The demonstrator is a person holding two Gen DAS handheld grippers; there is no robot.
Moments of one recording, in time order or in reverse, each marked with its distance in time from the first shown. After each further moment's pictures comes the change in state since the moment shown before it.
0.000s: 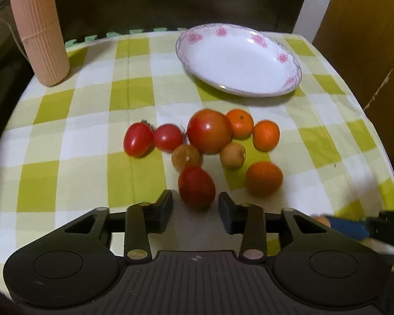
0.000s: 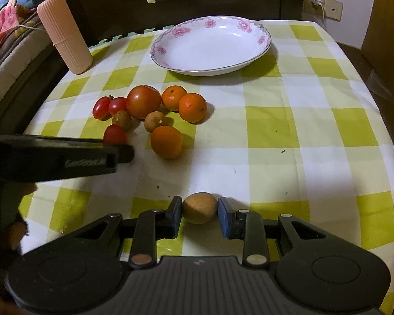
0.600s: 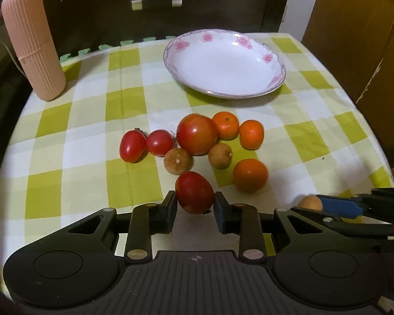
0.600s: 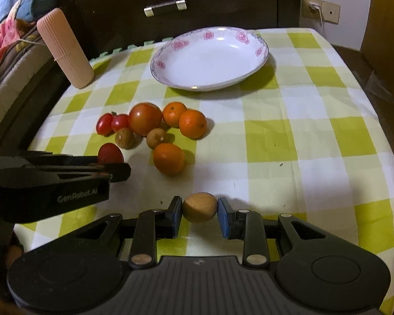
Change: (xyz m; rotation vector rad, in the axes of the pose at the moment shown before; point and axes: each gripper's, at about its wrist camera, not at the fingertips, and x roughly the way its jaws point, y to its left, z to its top) left arm -0.019 -0.010 -0.003 0.065 -0.008 0.002; right arm -0.009 -0.003 0.009 0.024 -0.042 0.021
